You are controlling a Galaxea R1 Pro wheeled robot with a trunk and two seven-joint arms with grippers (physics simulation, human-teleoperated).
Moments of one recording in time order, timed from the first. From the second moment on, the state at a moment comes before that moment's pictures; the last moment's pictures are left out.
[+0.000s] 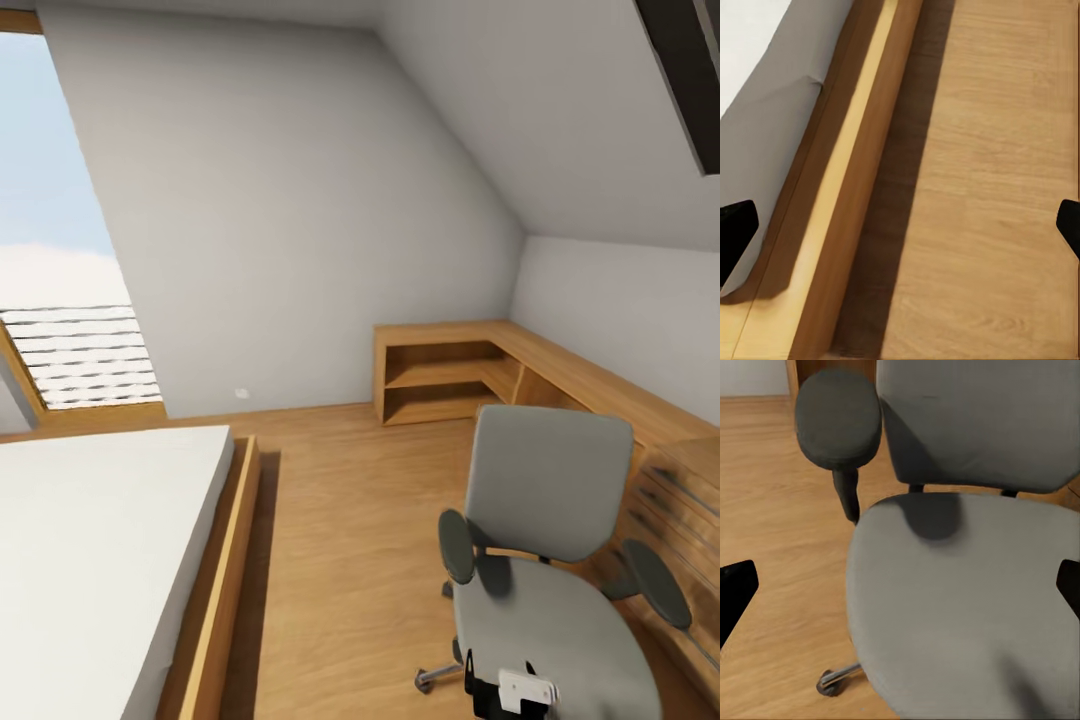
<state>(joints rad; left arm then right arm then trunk) -0.05 0.08 -0.58 -0.61 0.68 -0.41 0.48 -0.41 0.07 0.49 0.01 -0.38 -0.87 -0.39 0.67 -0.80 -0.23</state>
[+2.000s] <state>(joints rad) -0.05 0.05 -0.59 -0.59 0.68 -0.41 0.48 -0.41 0.07 0.49 0.02 -0.38 -0.86 -0.37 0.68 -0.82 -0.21</state>
